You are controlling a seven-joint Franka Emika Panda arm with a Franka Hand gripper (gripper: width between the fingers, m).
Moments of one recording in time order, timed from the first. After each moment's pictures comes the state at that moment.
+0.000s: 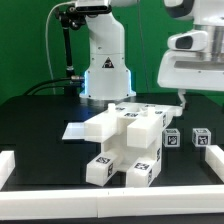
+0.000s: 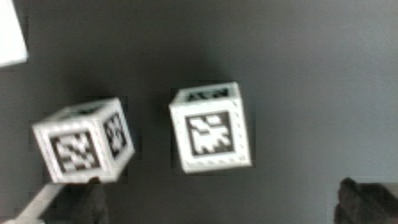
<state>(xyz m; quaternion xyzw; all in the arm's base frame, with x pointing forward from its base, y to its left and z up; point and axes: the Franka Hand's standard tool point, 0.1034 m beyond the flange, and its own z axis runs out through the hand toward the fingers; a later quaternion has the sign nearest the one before) 0.429 0.162 0.061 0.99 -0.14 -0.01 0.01</state>
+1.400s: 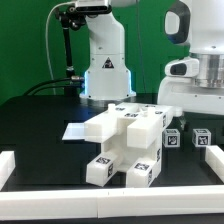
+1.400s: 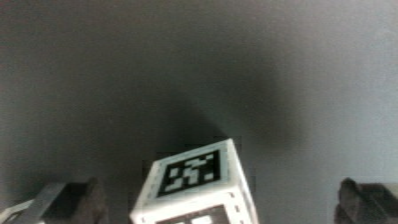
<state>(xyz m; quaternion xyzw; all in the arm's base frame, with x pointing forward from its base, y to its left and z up) 0.428 0.176 0.019 0.98 -0.20 -0.01 0.00</state>
